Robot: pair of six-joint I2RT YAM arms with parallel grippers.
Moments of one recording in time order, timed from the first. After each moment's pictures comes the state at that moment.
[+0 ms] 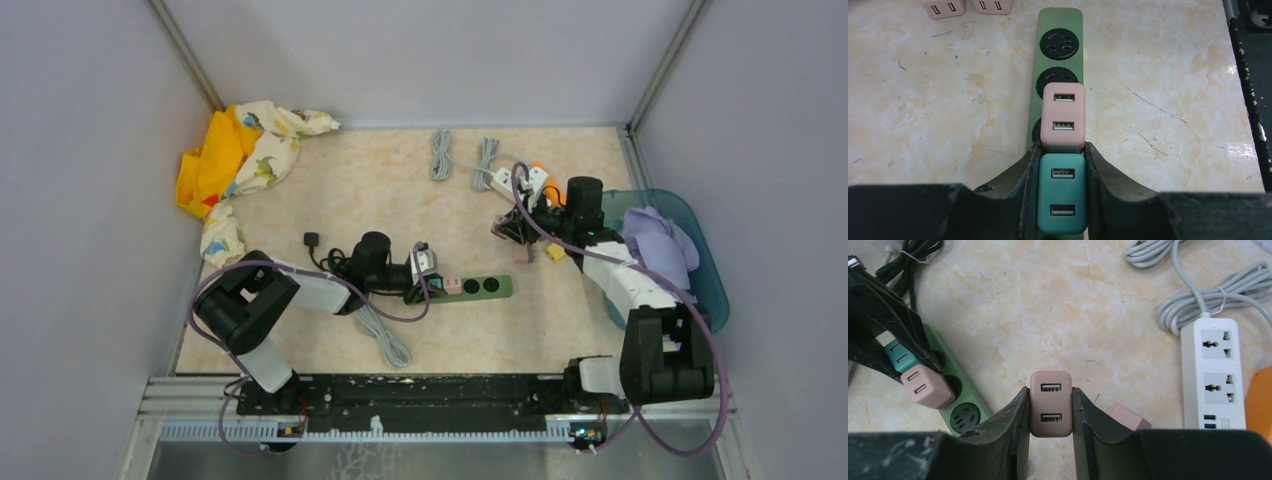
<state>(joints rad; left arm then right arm) -0.72 1.69 0.57 0.72 0.70 0.28 0.09 1.30 0.77 -0.01 -0.84 -0.39</state>
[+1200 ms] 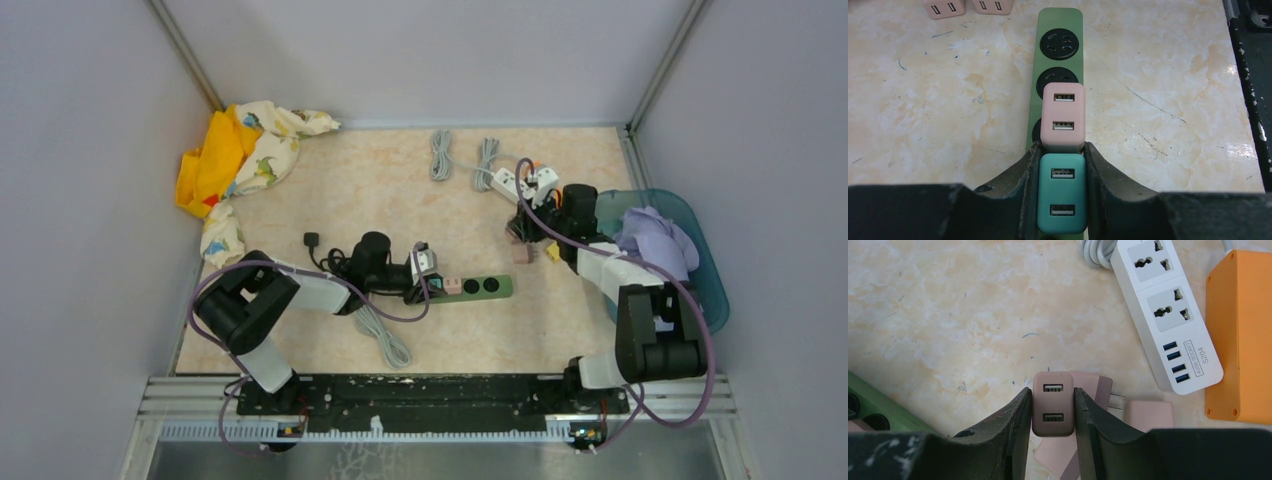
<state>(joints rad) -0.72 1.69 0.57 0.72 0.70 0.28 0.08 1.40 0.70 0.17 -0.49 -0.17</state>
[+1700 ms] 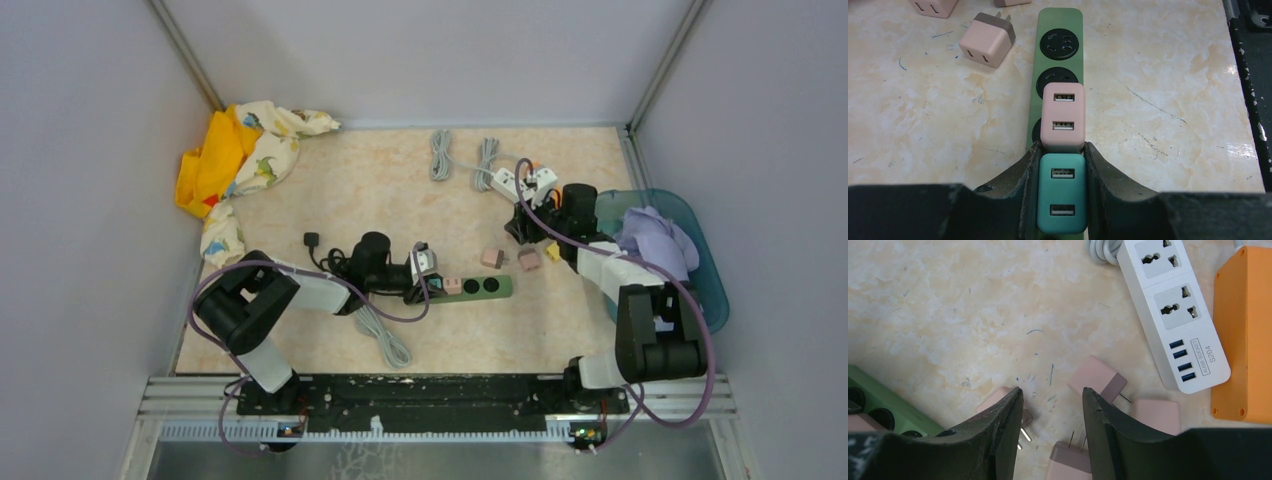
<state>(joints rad) -0.72 1.69 0.57 0.73 0.70 0.28 0.08 1.40 0.70 0.16 -0.49 -0.17</state>
